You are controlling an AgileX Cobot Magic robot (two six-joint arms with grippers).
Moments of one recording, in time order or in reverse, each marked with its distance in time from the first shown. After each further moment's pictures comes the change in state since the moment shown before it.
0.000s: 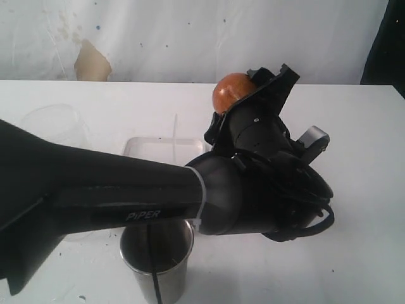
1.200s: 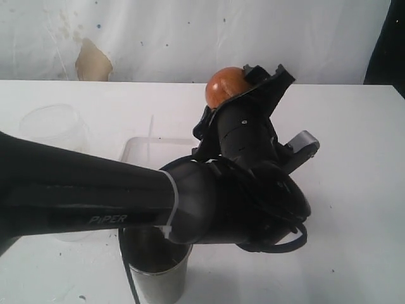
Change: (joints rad) left arm 0.002 -0.074 0.149 0.119 0.001 -0.086; right arm 0.000 0.000 0.000 0.000 0.000 0.013
